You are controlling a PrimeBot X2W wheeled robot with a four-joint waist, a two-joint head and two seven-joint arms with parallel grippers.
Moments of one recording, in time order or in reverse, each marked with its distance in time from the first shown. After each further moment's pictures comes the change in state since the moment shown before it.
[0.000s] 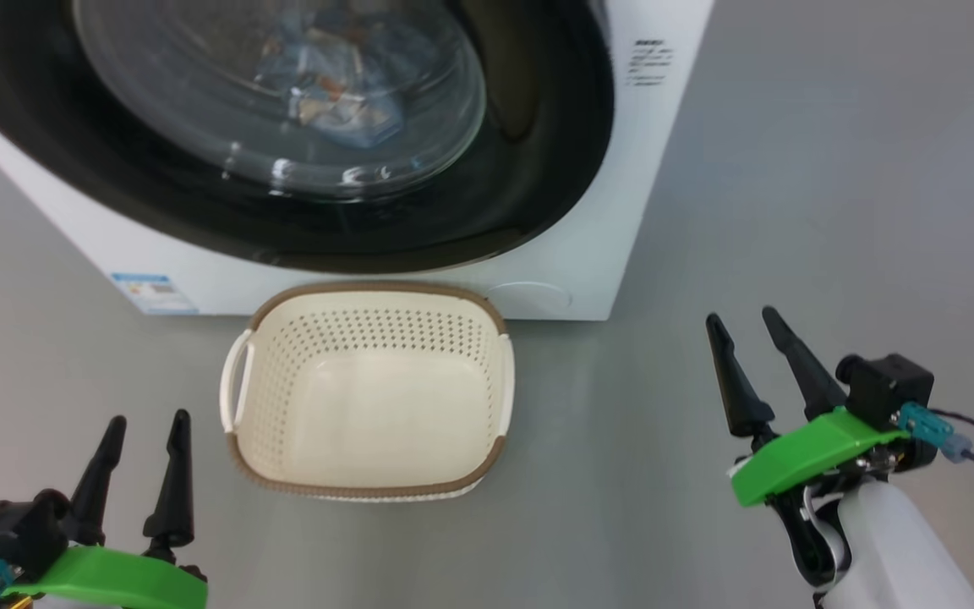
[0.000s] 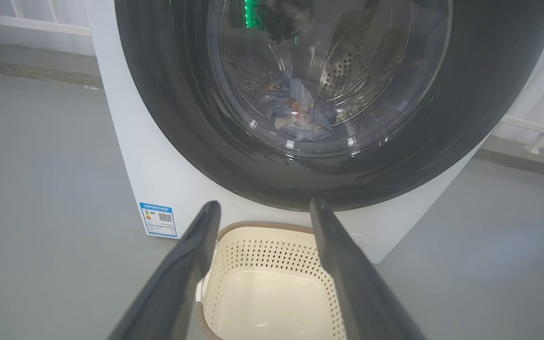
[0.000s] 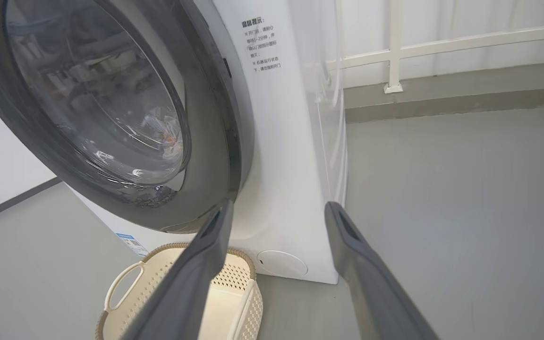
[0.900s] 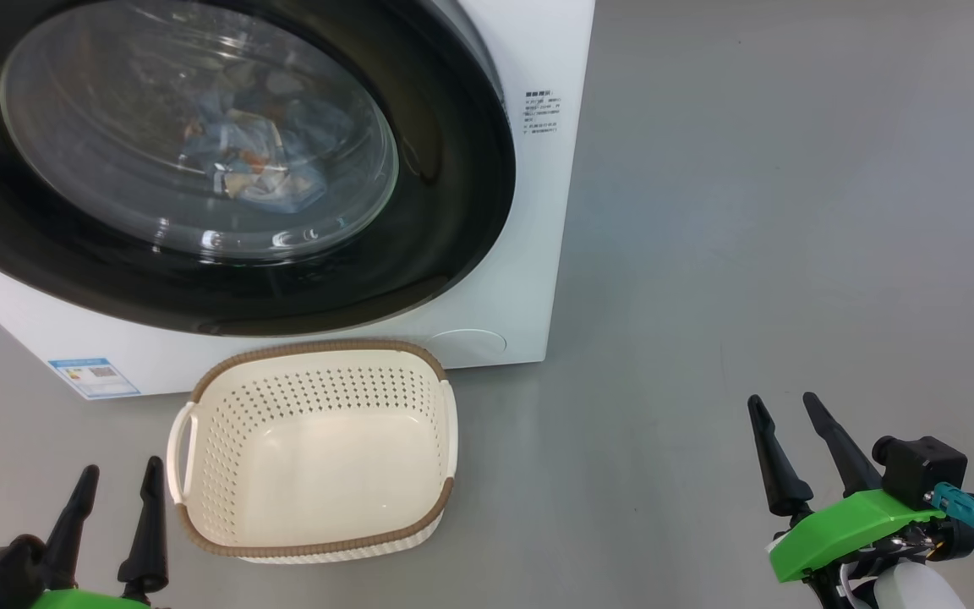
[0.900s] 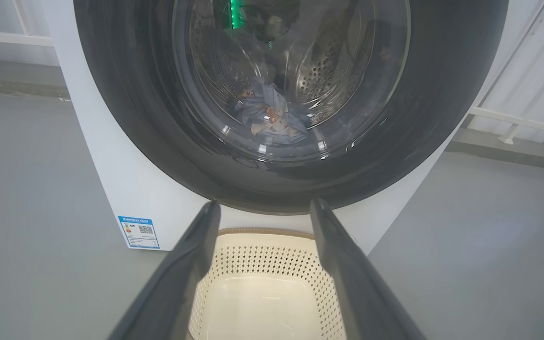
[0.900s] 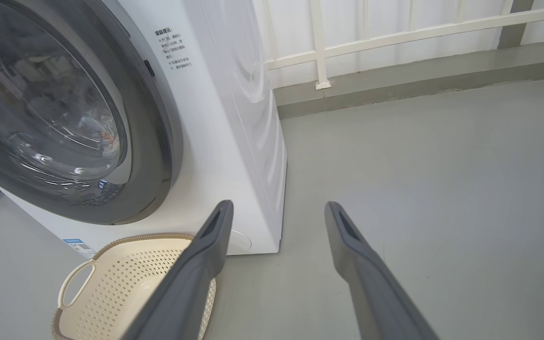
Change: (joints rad) left arm 0.082 0.018 0.046 0.010 0.004 0.000 0.000; right arm 0.167 -0.022 -0.056 -0.025 0.009 0.000 0.000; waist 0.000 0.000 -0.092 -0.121
